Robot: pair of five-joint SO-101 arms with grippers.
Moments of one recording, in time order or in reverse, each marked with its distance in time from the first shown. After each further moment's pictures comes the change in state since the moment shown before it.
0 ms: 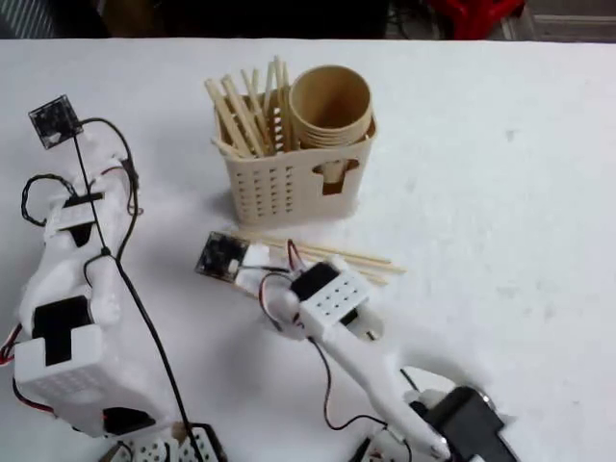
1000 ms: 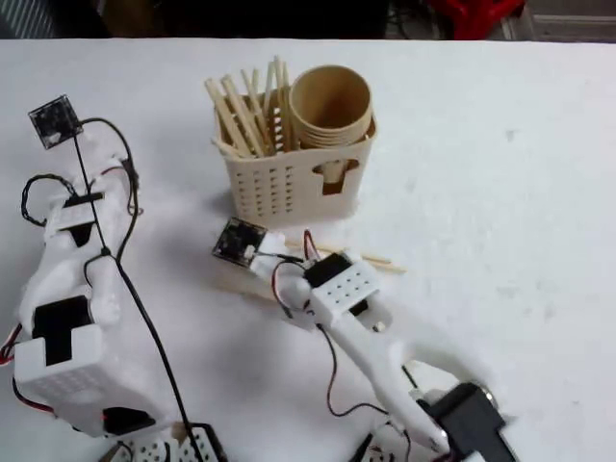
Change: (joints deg) left arm 0.0 0.0 0.0 0.0 0.0; right arm 5.4 -3.0 -0.5 0.7 0.1
